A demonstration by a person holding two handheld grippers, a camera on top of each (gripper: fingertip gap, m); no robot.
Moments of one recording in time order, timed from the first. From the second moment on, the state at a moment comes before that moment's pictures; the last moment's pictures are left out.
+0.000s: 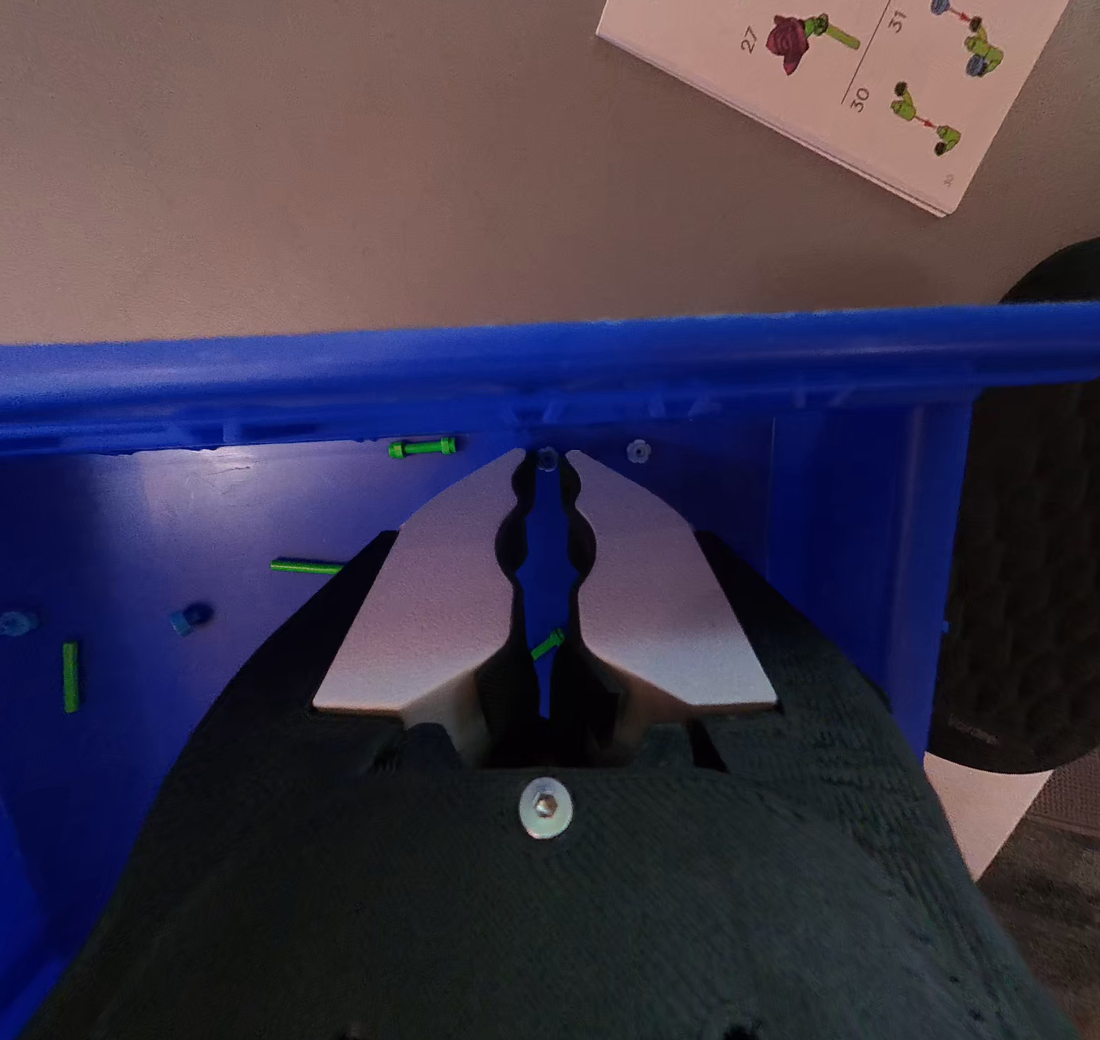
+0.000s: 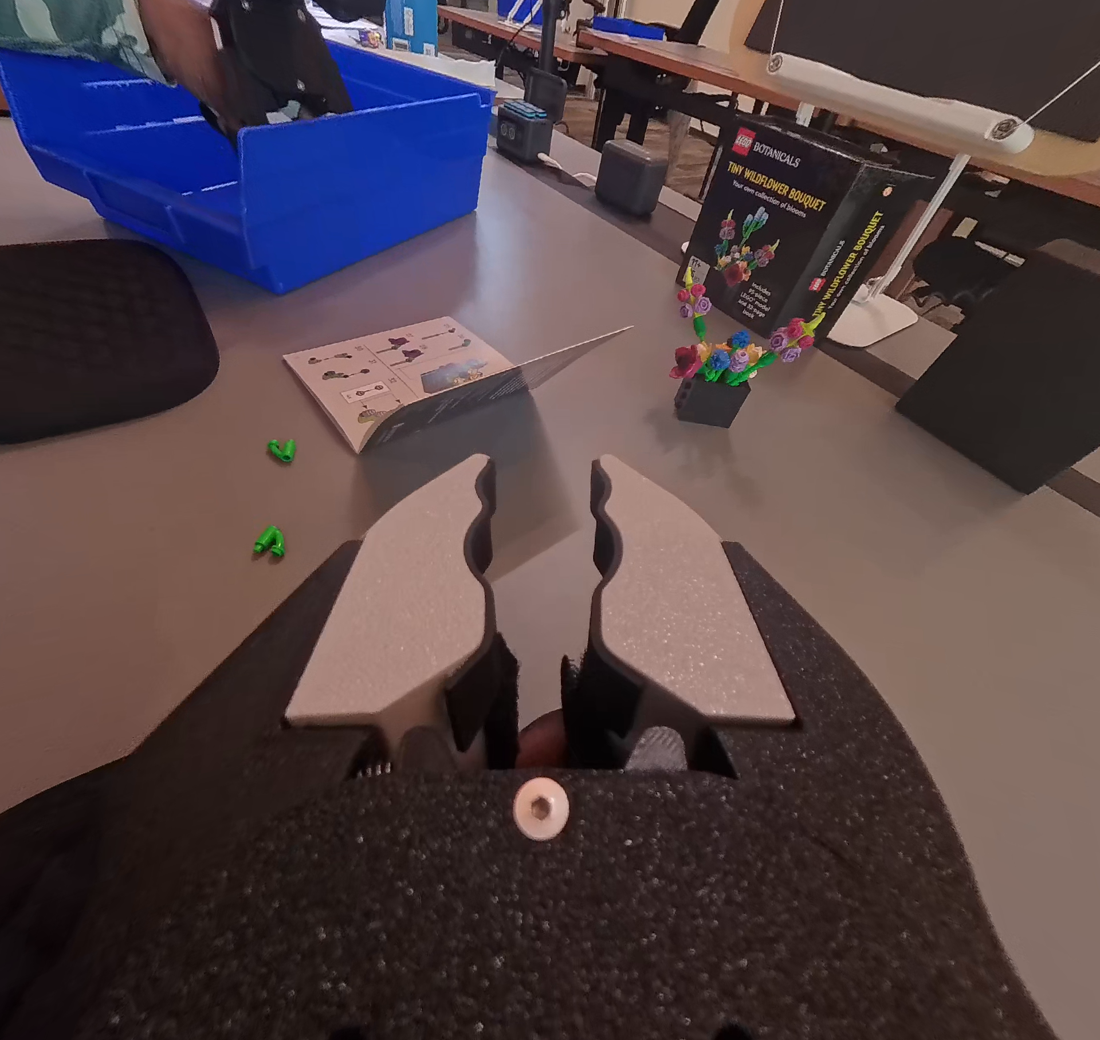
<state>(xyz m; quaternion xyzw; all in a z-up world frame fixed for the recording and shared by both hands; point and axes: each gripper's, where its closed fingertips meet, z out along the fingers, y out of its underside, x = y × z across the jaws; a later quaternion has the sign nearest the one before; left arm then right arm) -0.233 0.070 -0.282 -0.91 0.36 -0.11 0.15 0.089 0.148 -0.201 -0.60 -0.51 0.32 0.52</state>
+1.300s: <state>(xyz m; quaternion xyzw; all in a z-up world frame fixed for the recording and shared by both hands) 0.022 0.017 -0.151 -0.68 0.16 -0.53 0.48 0.021 0.015 -0.144 -0.36 -0.63 0.34 0.60</state>
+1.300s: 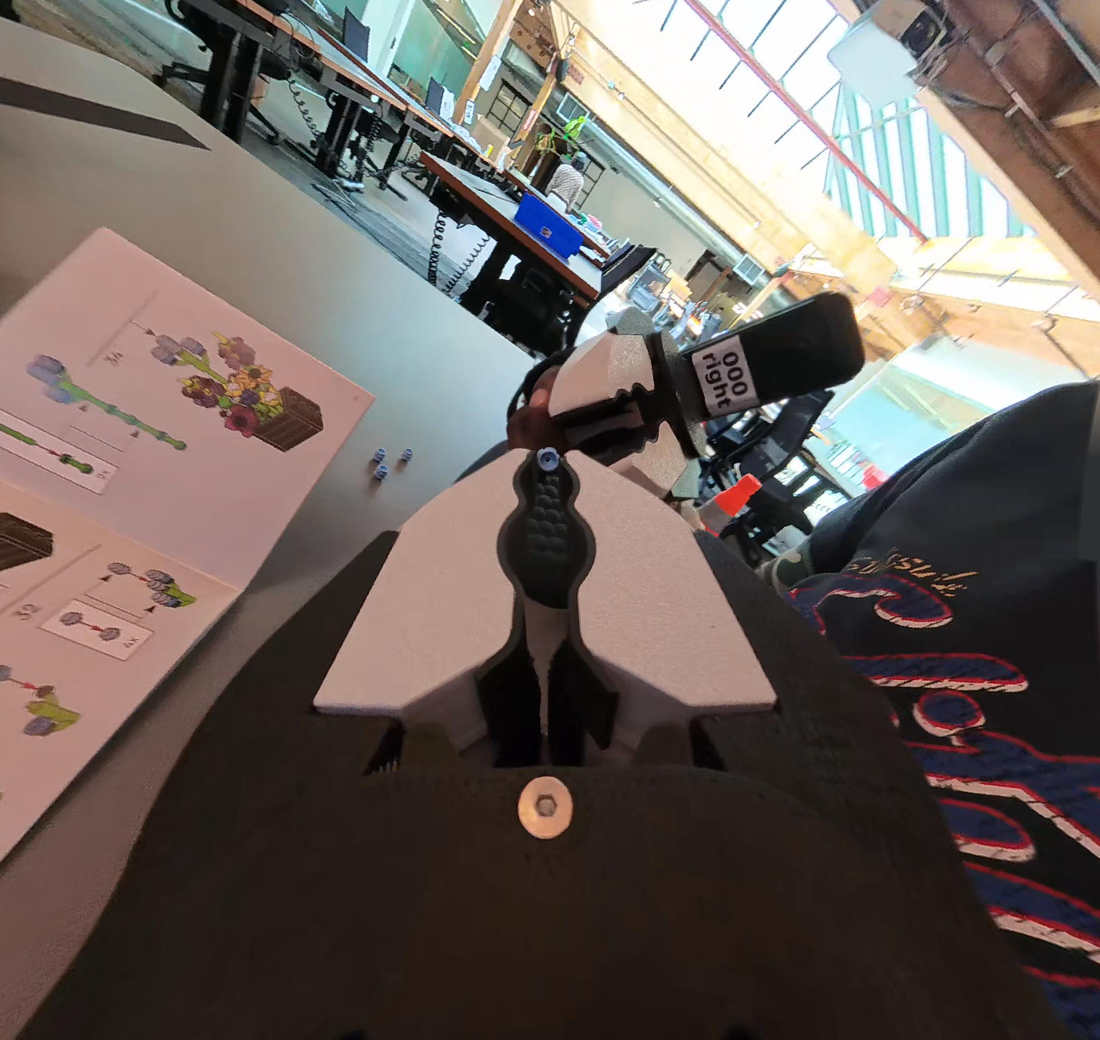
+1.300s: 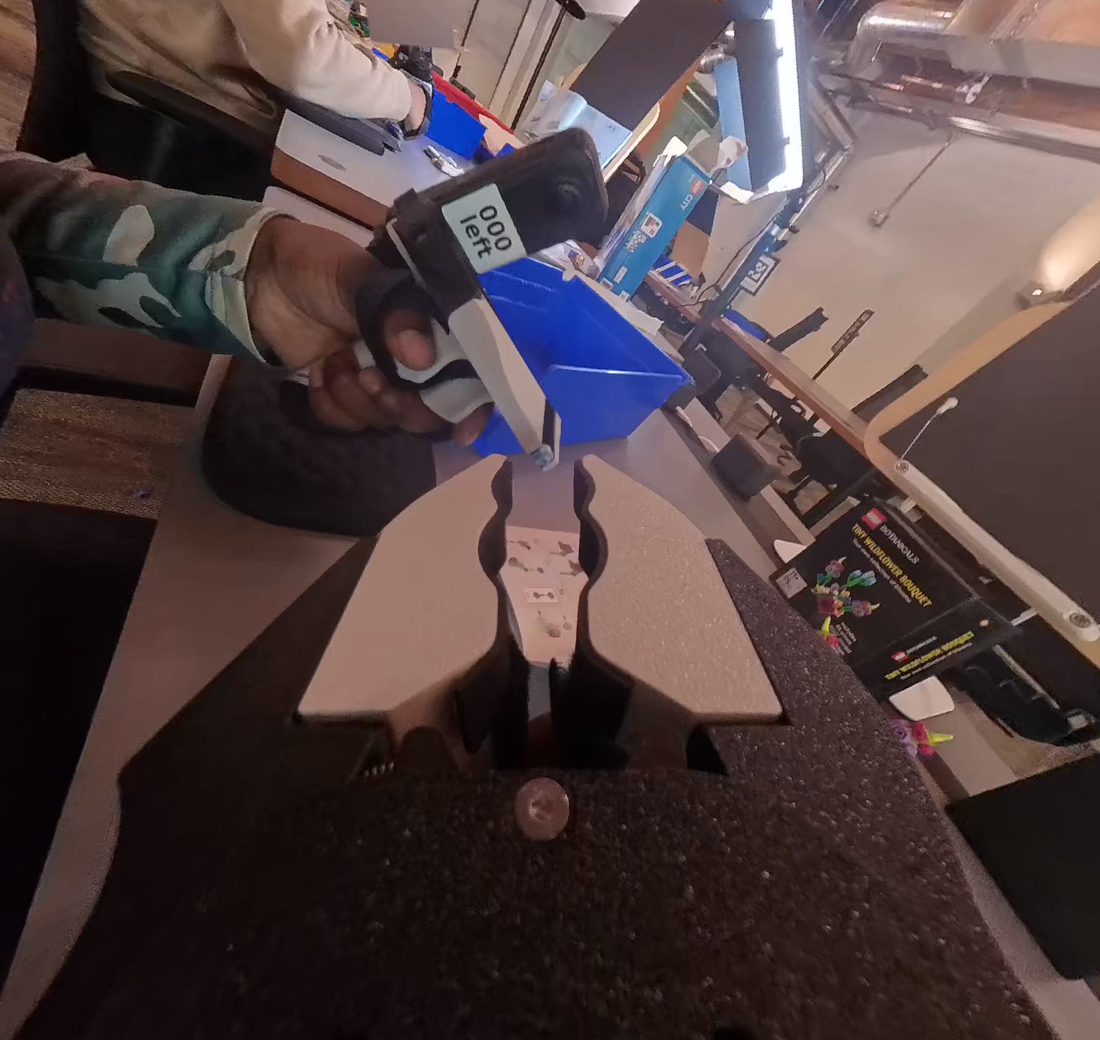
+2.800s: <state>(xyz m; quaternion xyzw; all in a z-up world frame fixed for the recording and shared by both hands) 0.019 0.013 -0.136 -0.60 0.03 -0.67 0.45 0.003 0.010 -0.136 -0.31 -0.65 0.31 0.62</state>
